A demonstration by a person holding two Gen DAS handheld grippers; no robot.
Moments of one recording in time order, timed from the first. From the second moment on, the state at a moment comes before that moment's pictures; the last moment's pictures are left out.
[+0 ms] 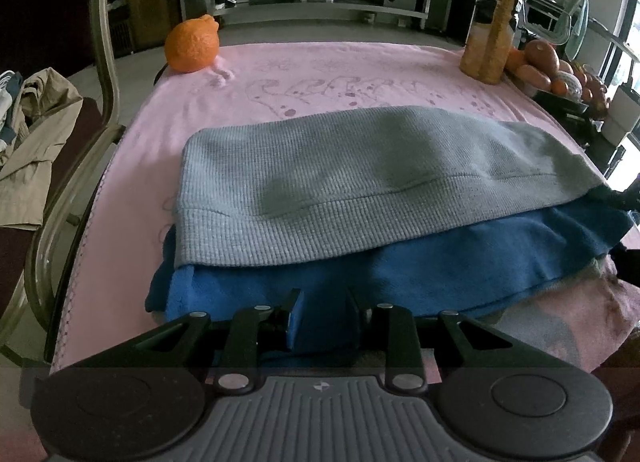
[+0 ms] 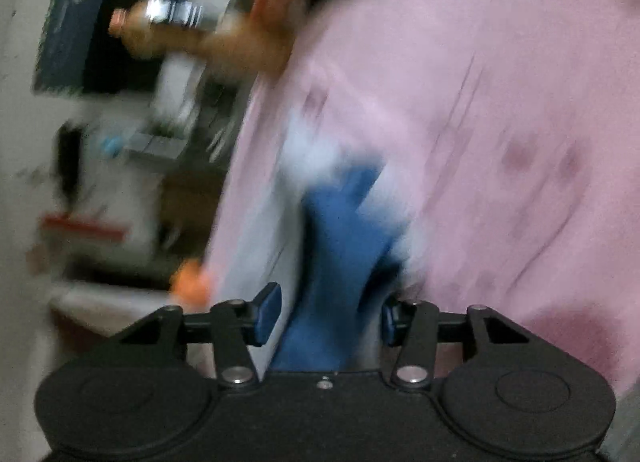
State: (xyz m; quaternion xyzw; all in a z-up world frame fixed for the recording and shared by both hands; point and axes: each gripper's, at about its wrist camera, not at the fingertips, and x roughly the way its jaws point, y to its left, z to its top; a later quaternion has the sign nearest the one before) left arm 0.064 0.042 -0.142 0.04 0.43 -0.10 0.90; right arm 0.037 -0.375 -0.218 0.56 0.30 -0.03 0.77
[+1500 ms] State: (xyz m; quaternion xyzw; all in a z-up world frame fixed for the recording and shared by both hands) left arm 0.077 0.054 -0.077 0.03 0.42 -0.34 0.84; right arm 0.071 -0.166 -0.053 0.03 0.31 -0.06 0.95
